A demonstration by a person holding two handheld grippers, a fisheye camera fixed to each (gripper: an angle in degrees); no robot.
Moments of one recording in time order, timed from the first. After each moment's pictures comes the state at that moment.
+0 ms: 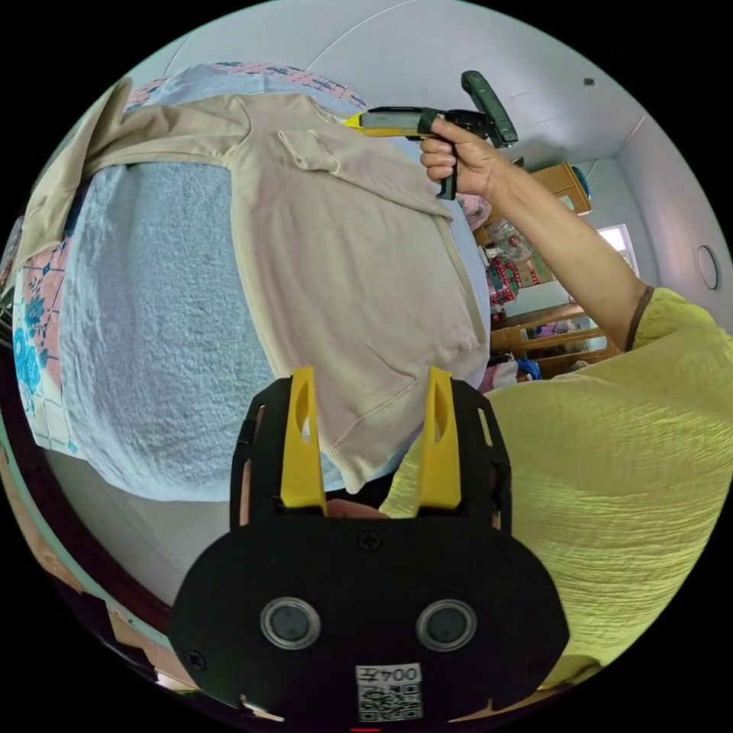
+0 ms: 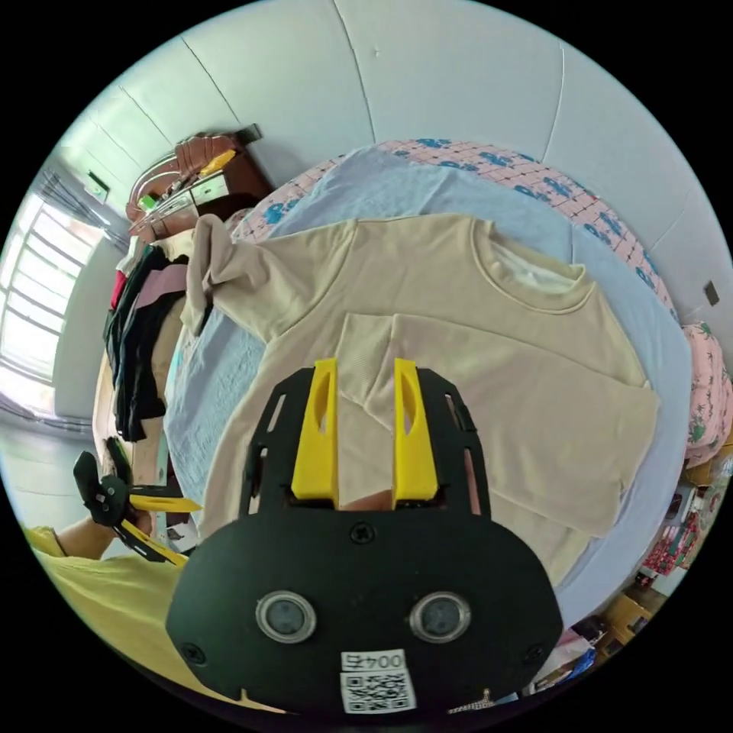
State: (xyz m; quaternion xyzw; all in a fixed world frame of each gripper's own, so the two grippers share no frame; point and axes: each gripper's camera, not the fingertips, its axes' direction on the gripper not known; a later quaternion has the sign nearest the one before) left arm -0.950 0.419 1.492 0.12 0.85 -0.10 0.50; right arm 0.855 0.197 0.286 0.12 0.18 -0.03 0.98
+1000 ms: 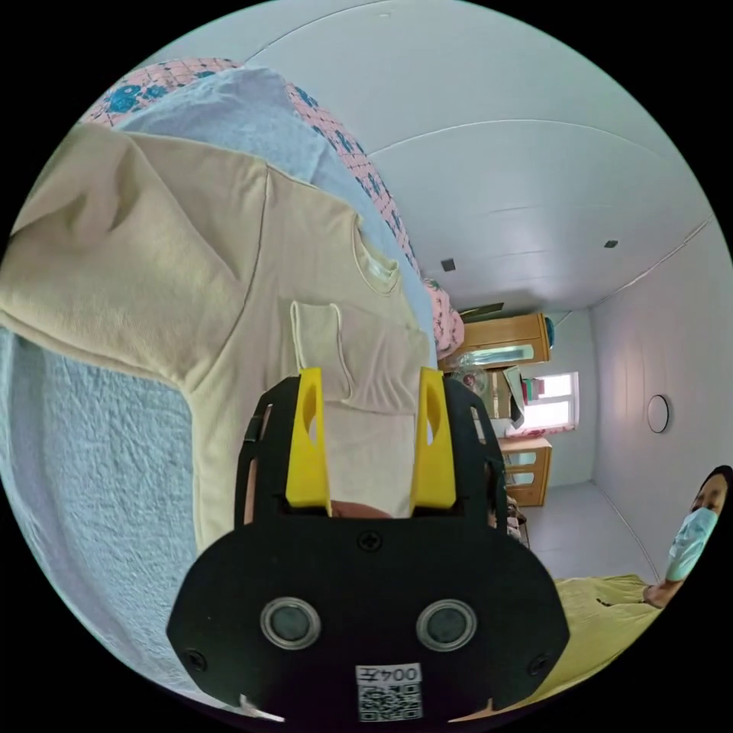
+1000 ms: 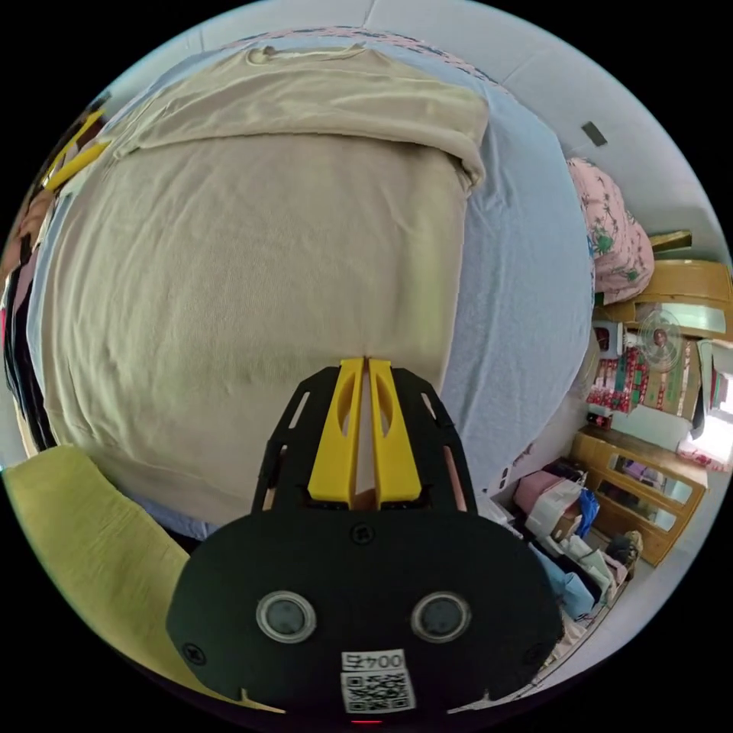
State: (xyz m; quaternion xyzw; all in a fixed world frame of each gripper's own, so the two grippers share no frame) left arm -0.997 0.137 1.637 0.10 0.89 -0.30 0.32; right arm 0.984 0.487 0.398 -0.01 0.33 0.19 0.92
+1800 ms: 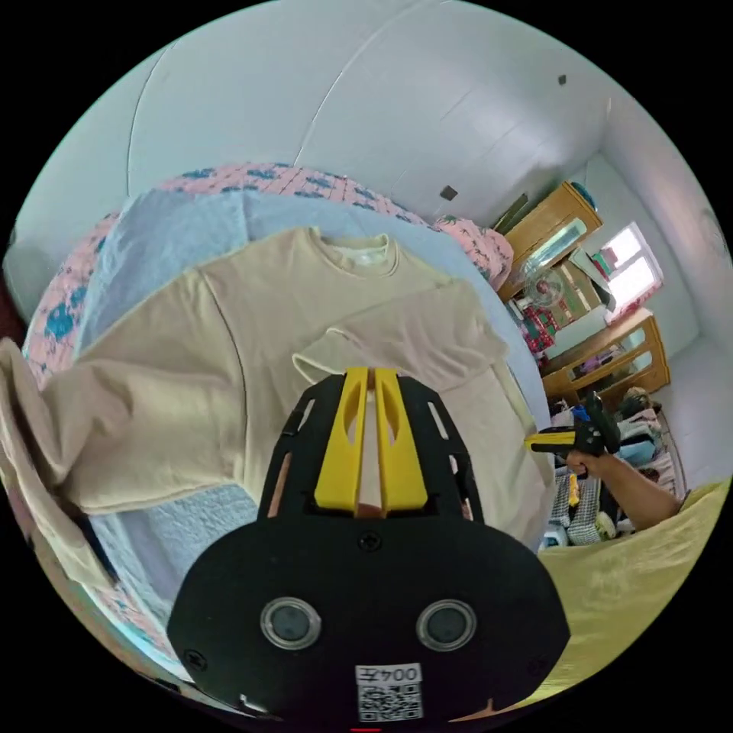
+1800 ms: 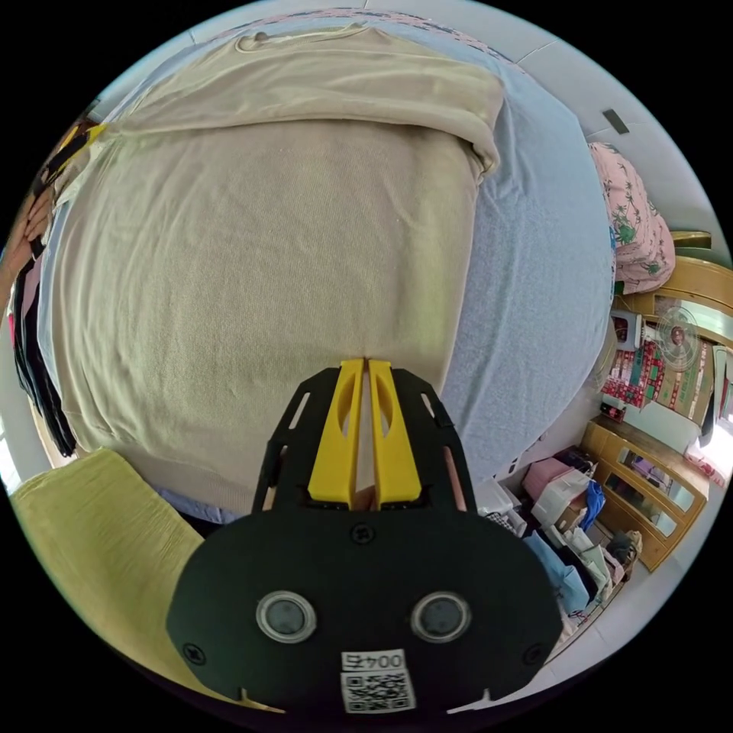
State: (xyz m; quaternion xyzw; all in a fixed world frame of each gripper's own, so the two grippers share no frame) left arm -0.906 0.027 1.509 0.23 0.77 -0.19 0.56; right arm 0.965 0.533 0.325 -0.06 0.30 0.19 0.93
